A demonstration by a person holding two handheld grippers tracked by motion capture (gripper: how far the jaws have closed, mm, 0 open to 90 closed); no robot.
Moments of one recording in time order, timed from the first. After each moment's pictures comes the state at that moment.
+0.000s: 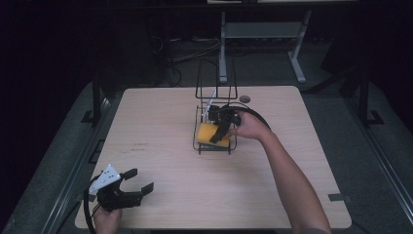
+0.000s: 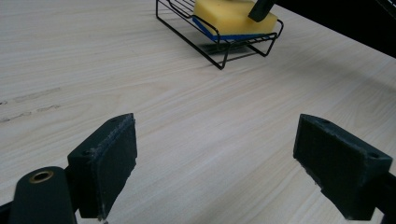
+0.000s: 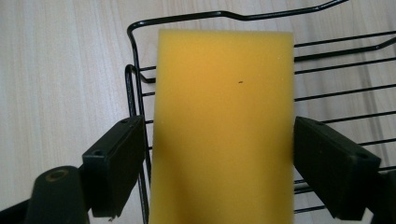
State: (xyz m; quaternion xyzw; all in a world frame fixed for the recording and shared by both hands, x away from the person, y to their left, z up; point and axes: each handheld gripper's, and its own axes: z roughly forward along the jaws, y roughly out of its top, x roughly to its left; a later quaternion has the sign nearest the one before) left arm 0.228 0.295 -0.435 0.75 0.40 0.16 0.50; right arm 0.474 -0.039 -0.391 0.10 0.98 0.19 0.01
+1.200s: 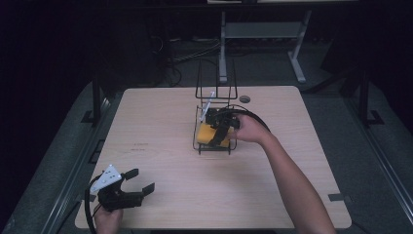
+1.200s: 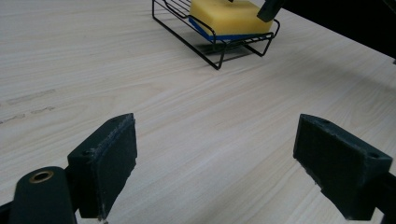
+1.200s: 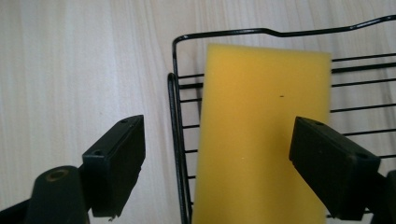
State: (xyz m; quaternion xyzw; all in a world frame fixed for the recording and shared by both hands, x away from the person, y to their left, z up) left arm 0.228 0.292 -0.434 0.75 0.40 0.16 0.50; right arm 0.454 -0.033 -0.381 0.08 0.98 0.20 0.01
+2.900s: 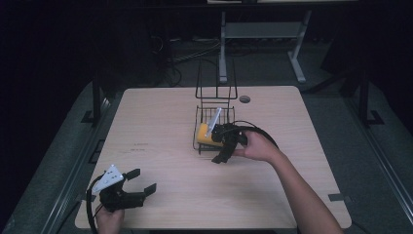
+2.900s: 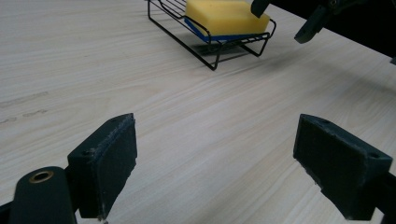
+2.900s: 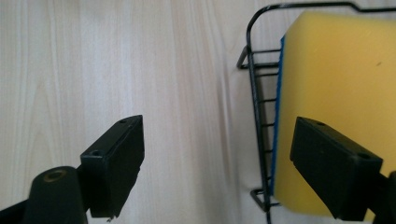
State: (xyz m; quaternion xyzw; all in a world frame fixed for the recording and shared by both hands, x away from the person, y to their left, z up) left arm 0.227 0.287 -0.434 0.75 0.39 0.15 0.50; right arm 0.398 -0.049 -0.387 0.07 0.98 0.21 0.02
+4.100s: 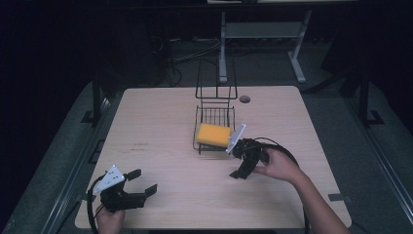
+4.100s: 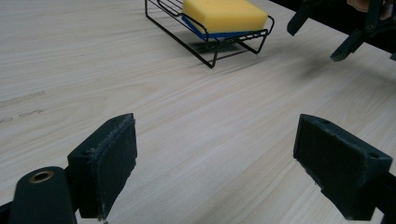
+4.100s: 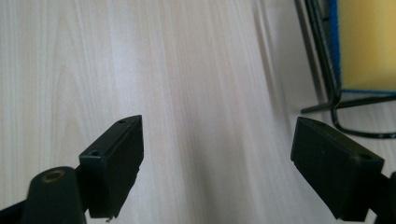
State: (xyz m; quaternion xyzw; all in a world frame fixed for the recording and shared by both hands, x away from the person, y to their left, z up) left arm 0.226 0.285 -0.434 0.76 0.39 0.16 0.50; right arm 0.357 -0.106 -0.410 0.10 0.97 0.22 0.02
